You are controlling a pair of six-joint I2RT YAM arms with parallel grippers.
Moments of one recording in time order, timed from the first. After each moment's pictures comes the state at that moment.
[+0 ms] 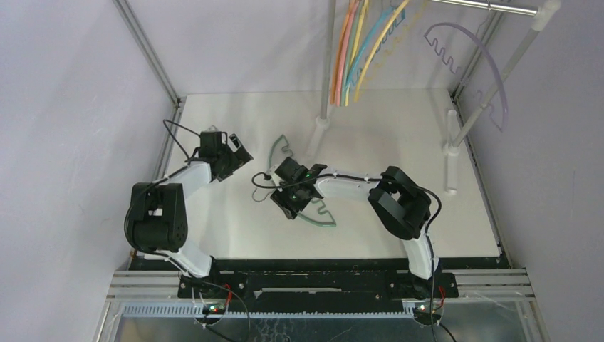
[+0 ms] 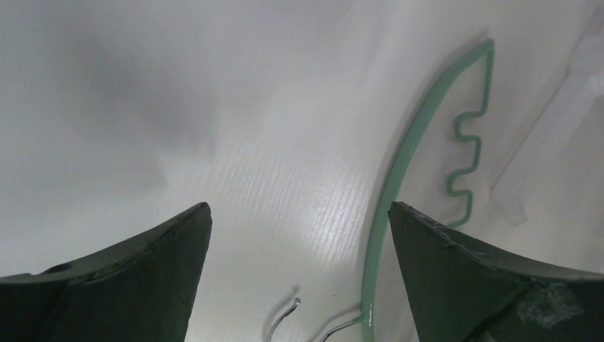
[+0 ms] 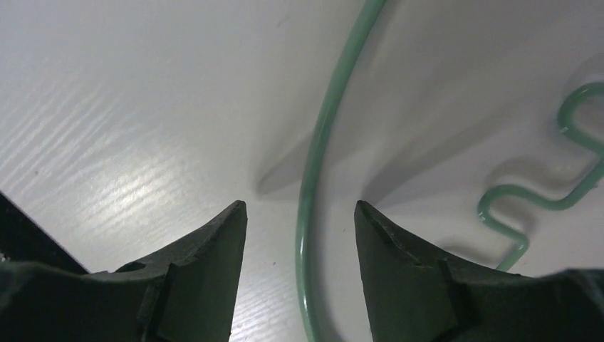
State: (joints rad) left arm -0.05 1.62 0.90 -0.10 0.07 -0.63; right arm 0.95 2.01 1.40 -0.51 -0.13 0.04
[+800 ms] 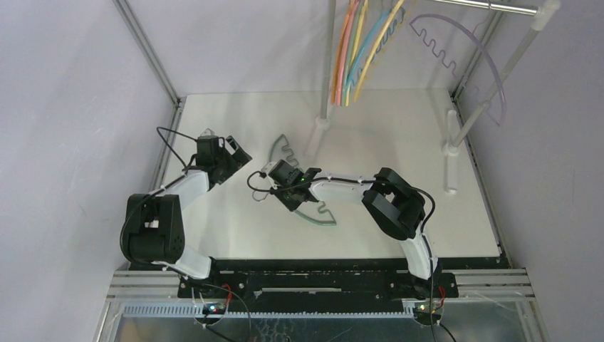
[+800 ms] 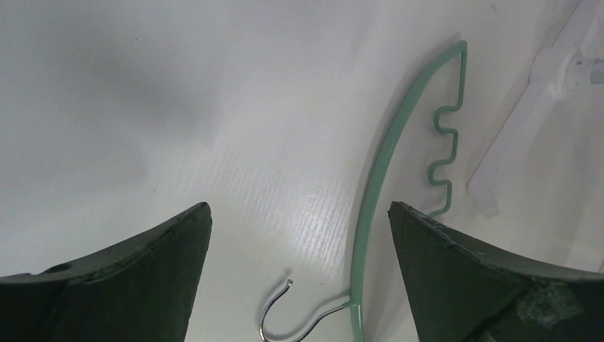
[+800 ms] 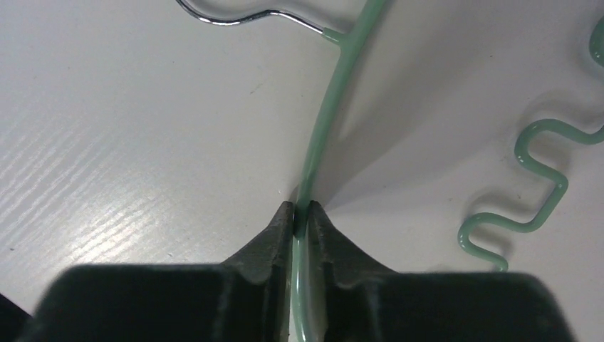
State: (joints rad) left arm -0.05 1.51 0.80 -0.02 0.07 -0.68; right arm 0.98 2.07 1.44 -0.42 0.03 0.08
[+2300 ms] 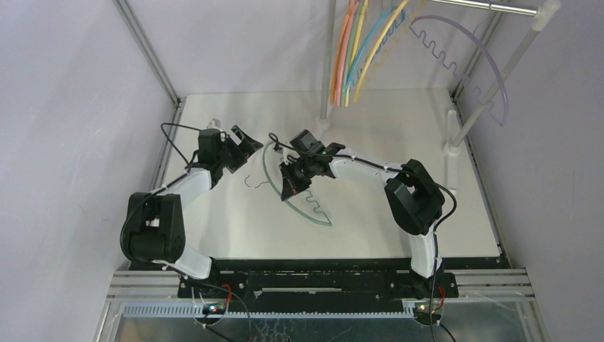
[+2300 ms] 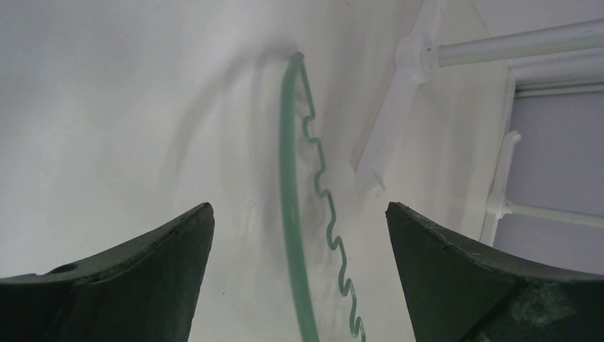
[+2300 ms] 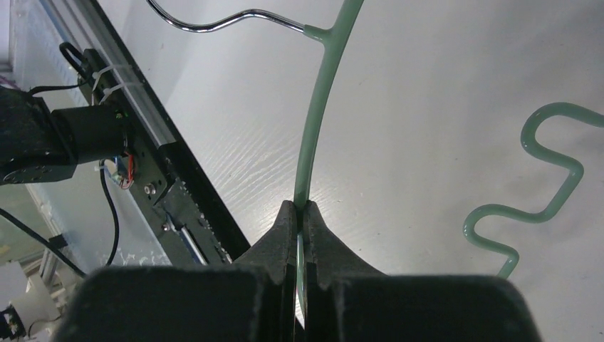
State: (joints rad) left arm -0.07 1.50 0.81 0.12 0.25 -0.79; right arm 0.78 1.97 1.49 -0.49 -0.52 0.29
